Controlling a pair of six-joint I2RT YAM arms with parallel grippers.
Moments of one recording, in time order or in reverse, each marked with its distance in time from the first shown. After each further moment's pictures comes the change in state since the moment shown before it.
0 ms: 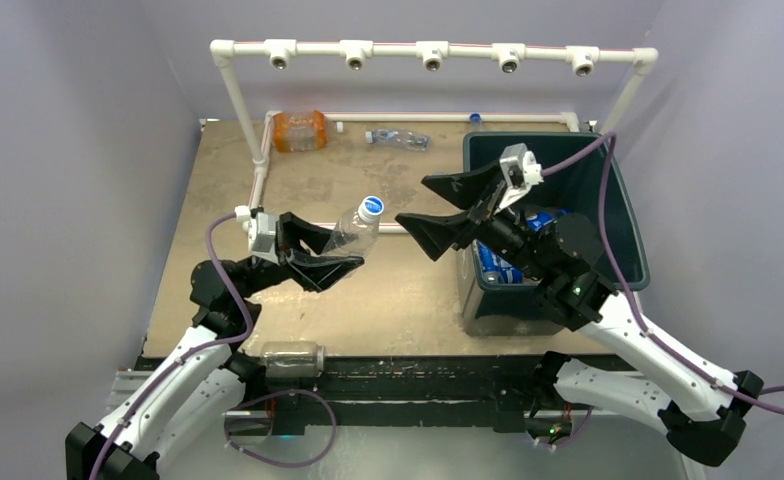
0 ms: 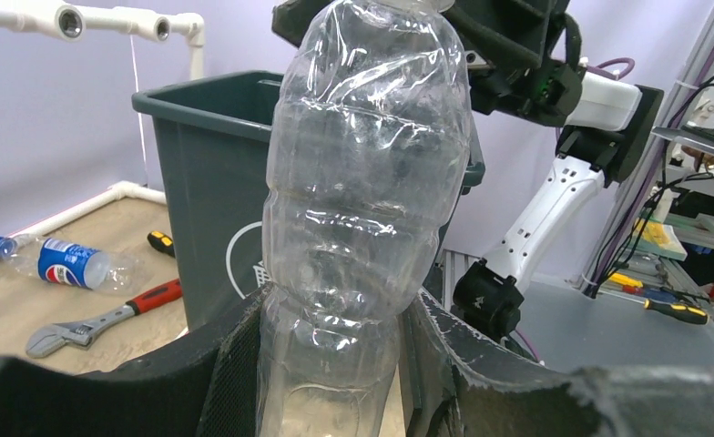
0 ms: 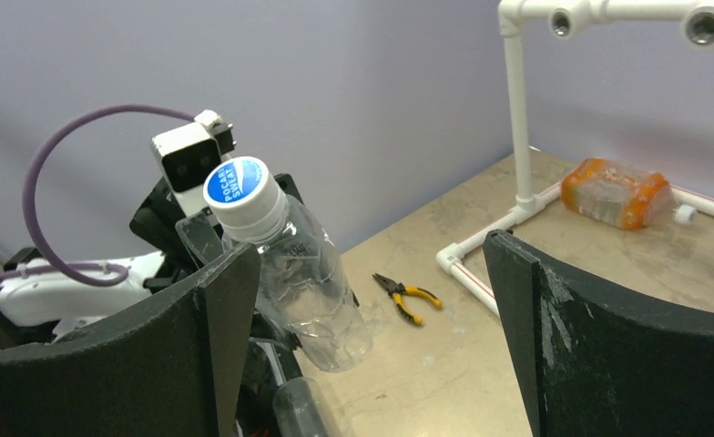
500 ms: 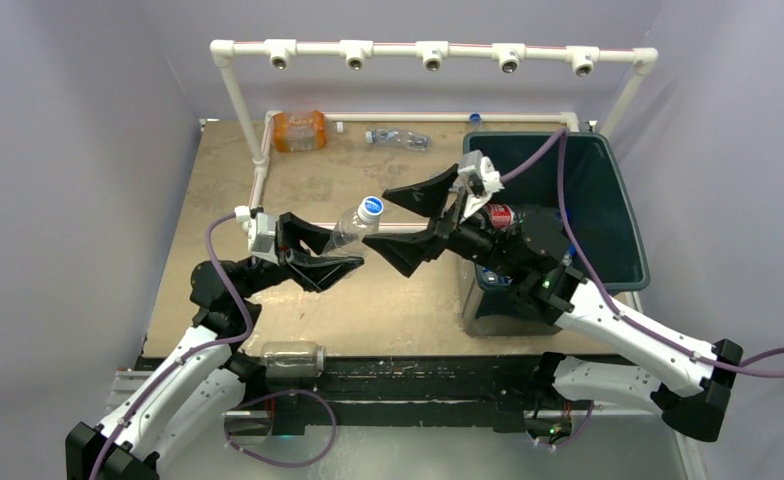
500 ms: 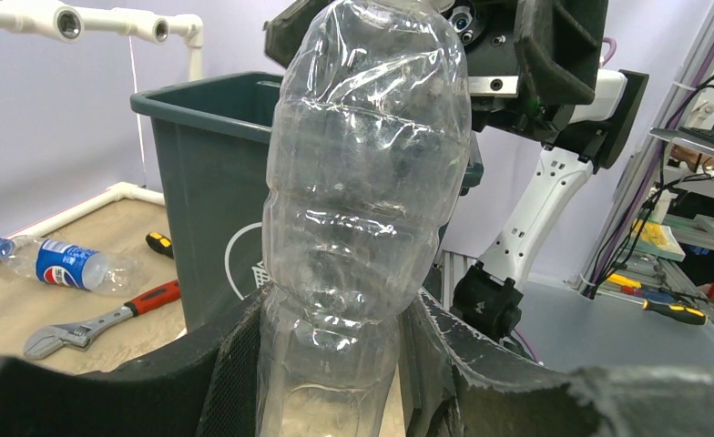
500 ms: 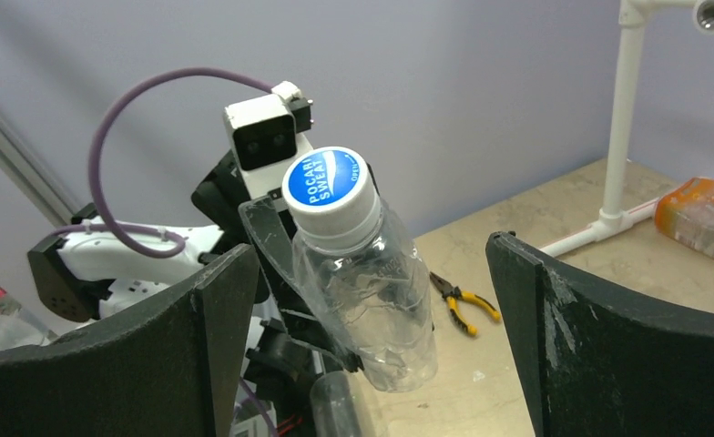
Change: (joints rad) left arm 0.000 -0.002 -0.004 0.016 0.002 -0.008; right arm 0.103 0.122 0.003 0.139 -0.098 -0.001
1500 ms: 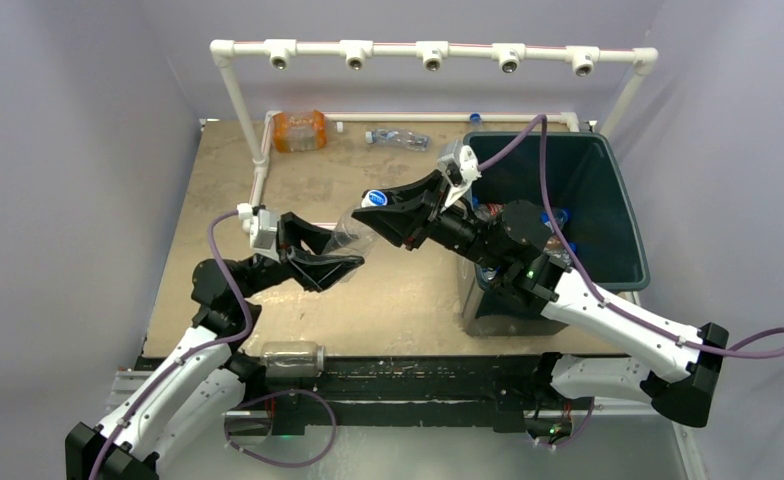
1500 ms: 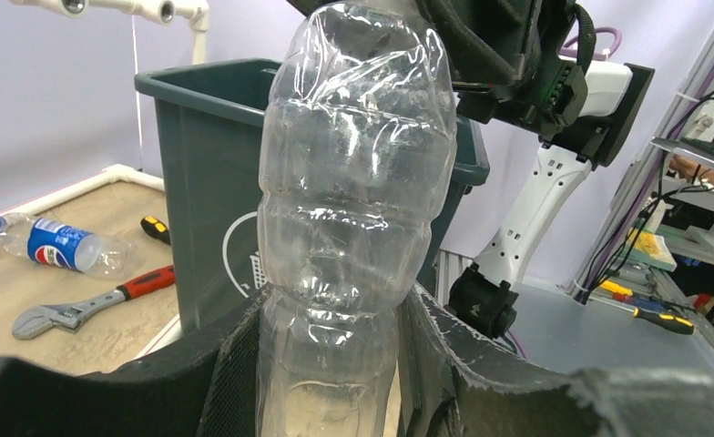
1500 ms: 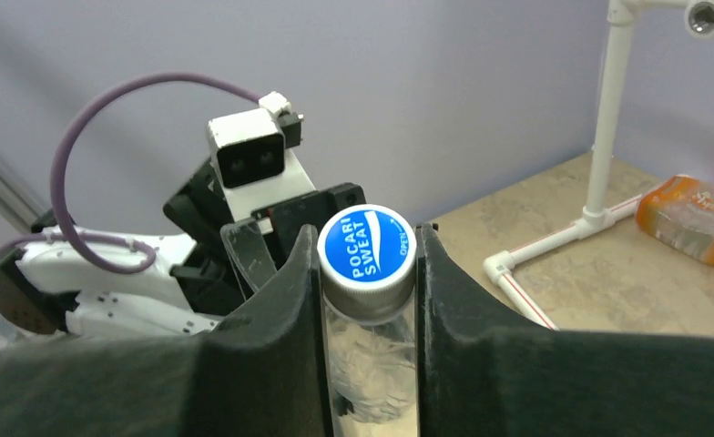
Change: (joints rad) left arm -0.005 -0.003 -0.002 -0.036 -0.012 -0.008; right arm 0.046 0.116 0.097 -0.002 0.075 -0.038
